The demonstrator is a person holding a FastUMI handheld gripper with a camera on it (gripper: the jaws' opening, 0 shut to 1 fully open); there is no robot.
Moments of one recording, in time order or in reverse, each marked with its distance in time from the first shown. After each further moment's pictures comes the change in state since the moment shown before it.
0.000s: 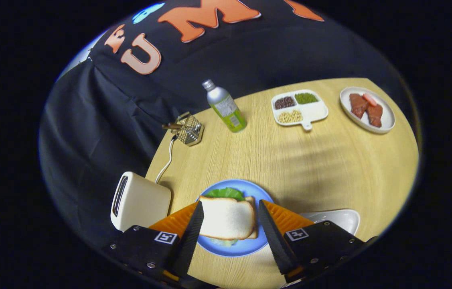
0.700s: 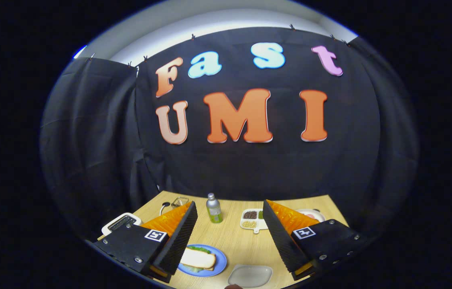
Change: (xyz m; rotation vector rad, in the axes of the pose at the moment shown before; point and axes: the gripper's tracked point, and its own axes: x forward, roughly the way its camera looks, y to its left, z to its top) arm -0.240 0.032 0.177 -0.321 -0.664 -0.199
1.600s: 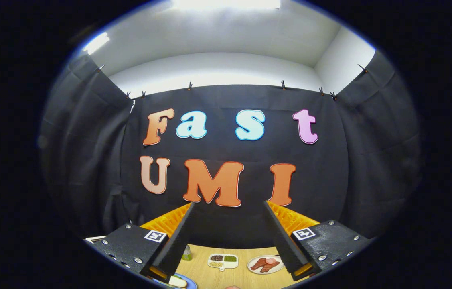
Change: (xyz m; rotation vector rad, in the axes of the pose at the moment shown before) arm -0.061 -0.028 0.118 -0.095 -0.357 -0.128
